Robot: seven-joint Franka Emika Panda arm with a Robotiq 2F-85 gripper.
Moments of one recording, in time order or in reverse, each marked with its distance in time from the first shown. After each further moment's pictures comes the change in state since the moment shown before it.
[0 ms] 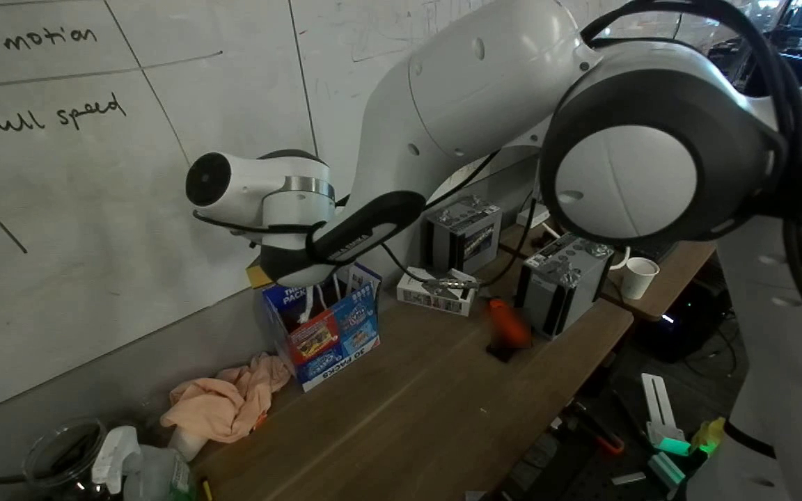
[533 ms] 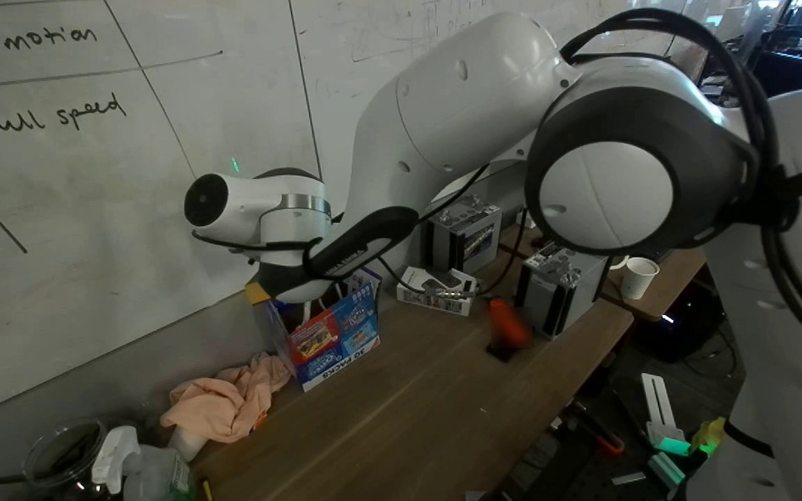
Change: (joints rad) arm 0.000 0.040 0.019 0.005 0.000 0.000 0.014
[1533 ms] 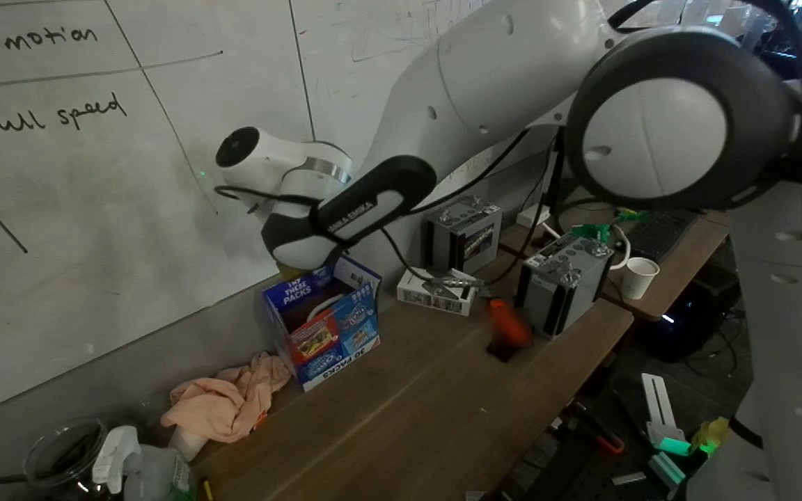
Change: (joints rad) arm -0.186 -0.096 0.144 -0.070 0.248 -0.071 -0.480
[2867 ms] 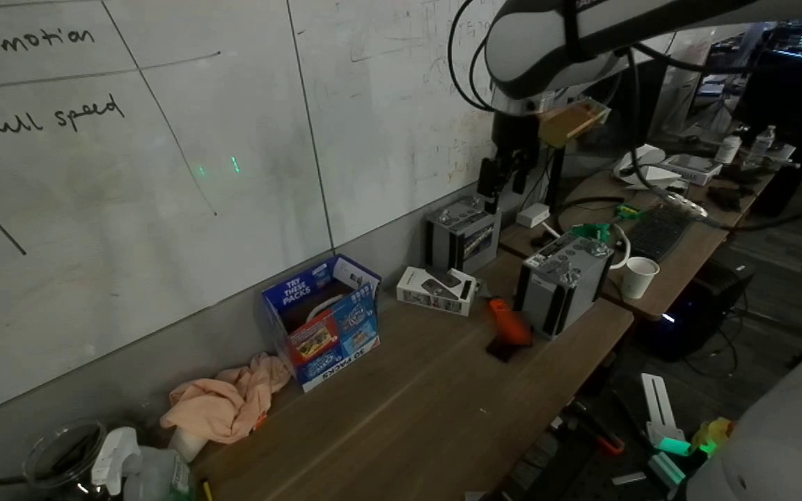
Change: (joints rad) arm -0.403 -0.821 -0.160 -0.624 0.588 -0.167 -1.207
